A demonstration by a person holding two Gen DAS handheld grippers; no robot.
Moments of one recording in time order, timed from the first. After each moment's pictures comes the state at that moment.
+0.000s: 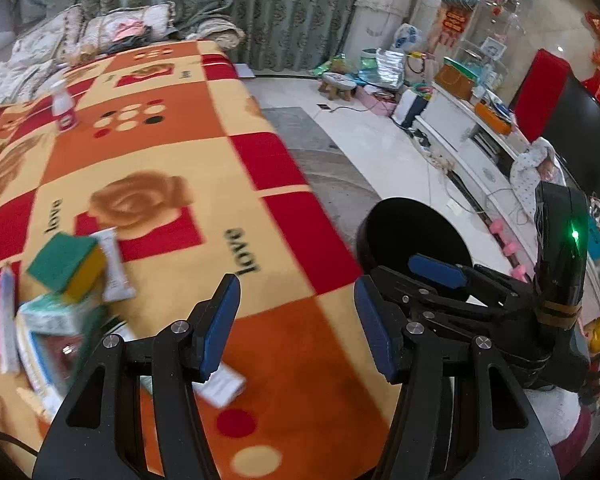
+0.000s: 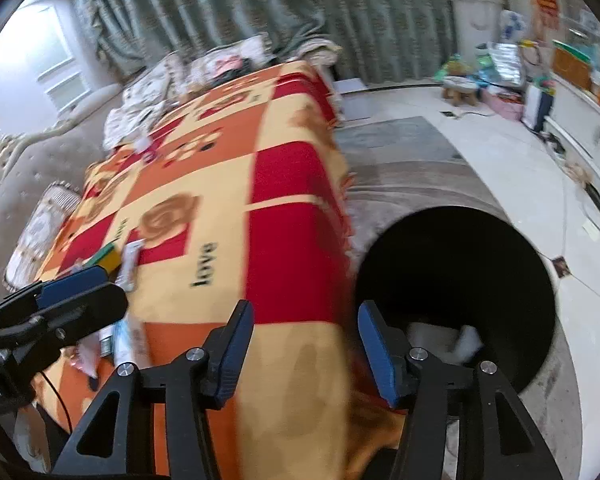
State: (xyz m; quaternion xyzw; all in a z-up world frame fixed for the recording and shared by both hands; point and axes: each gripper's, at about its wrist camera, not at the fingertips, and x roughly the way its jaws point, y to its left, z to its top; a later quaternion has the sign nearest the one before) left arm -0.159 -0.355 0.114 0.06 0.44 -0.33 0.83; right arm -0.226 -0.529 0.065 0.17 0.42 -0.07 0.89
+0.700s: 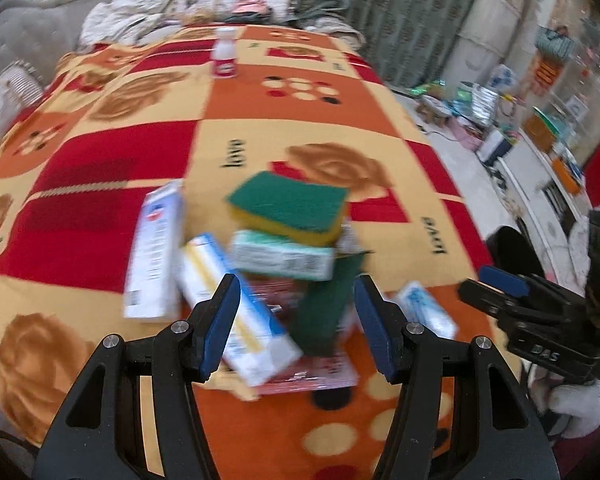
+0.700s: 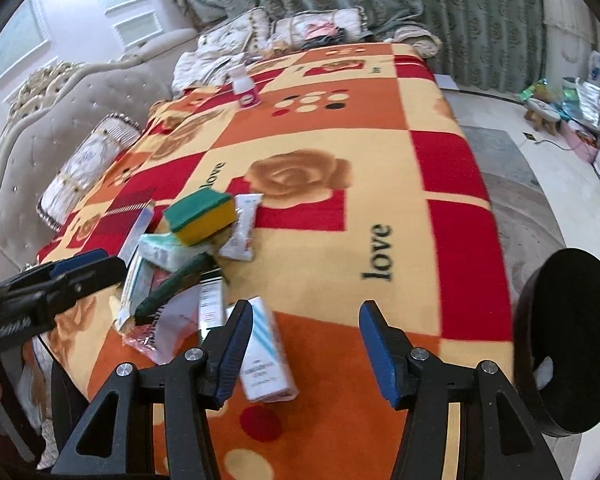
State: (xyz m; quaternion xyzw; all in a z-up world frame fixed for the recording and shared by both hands) left arm -0.116 -0.171 0.095 0.00 0.46 -0.19 0.87; right arm -0.165 -0.399 0.059 0.10 0.46 0.05 0.88
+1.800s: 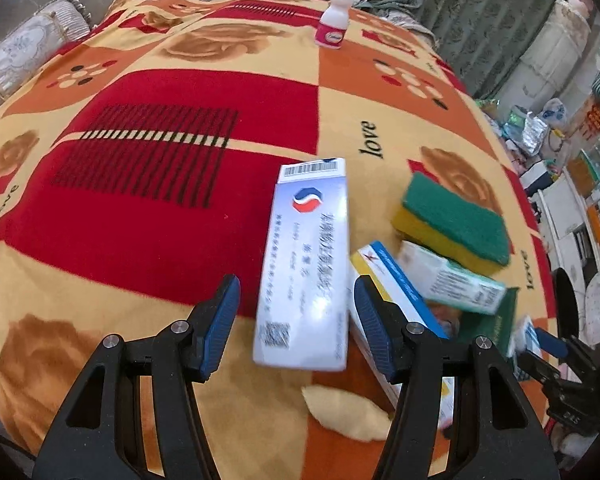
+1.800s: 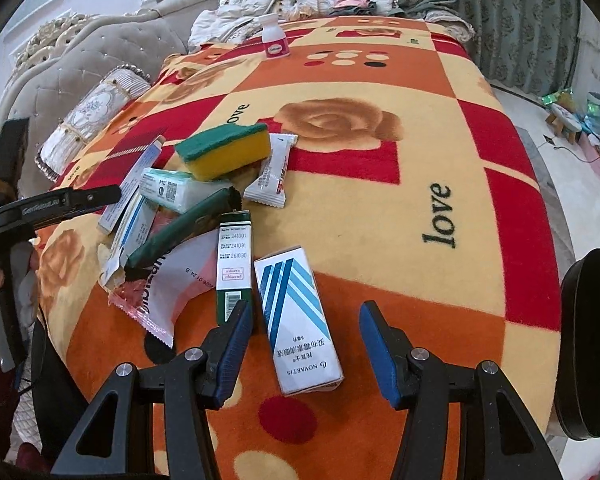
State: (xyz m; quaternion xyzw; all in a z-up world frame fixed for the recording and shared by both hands) left arm -0.047 -0.085 0.039 -0.06 0.51 -0.12 0.85; right arm -0.158 -0.364 0.022 0.06 0.51 0.07 0.86
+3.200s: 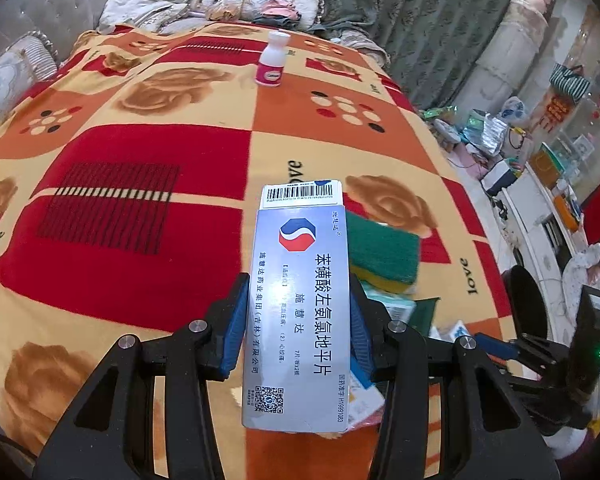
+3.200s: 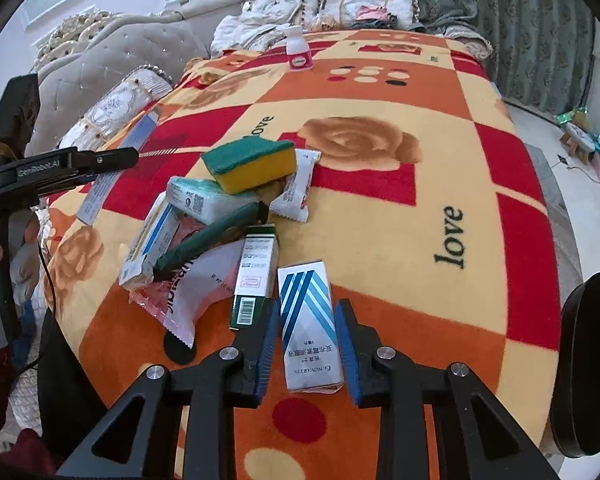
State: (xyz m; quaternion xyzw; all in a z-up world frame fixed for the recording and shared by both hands) left arm -0.068 -0.114 0.092 -0.05 0.46 -0.19 0.87; right arm -0.159 -0.357 0.032 0.04 0.49 0.10 0.86
